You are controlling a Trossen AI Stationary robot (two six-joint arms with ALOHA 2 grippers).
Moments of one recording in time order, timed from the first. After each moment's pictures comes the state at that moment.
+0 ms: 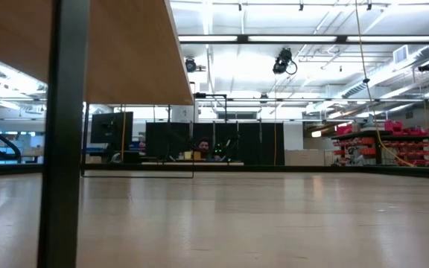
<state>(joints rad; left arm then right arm) -1.26 1.11 1.65 -1.11 -1.55 -0.95 0.23 0.65 1.09 -0.19 -0.26 0.50</state>
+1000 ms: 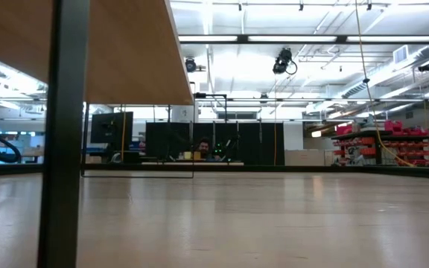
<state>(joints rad) -0.87 0.91 1.65 -0.48 -0.30 0.16 0.23 0.52 1.10 0.00 -0.38 0.49</state>
